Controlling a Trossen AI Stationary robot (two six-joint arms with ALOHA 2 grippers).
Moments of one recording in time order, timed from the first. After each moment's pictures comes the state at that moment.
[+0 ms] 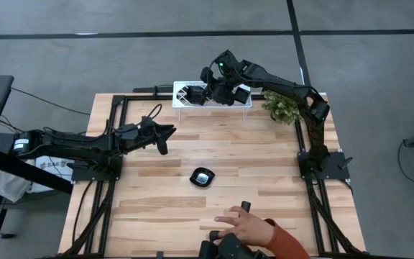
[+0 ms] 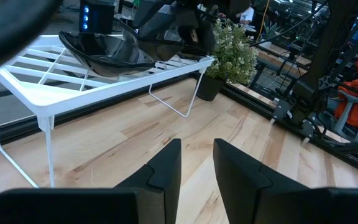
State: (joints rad) left arm 0.13 1.07 0.30 0.45 -0.35 -0.34; right arm -0.63 1.94 1.78 -0.59 -0.43 -1.74
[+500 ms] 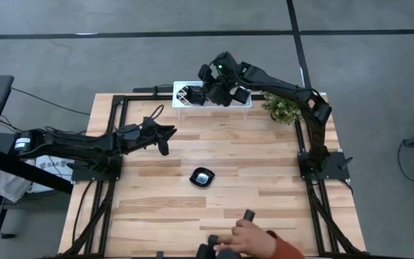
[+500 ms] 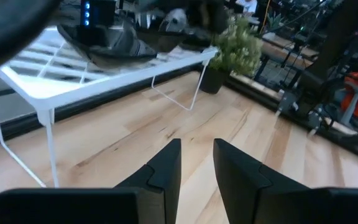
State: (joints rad) left arm 0.13 1.10 0.30 0.45 -0.35 -0.33; right arm -0.58 1.91 1.78 -0.54 -0.30 -1.62
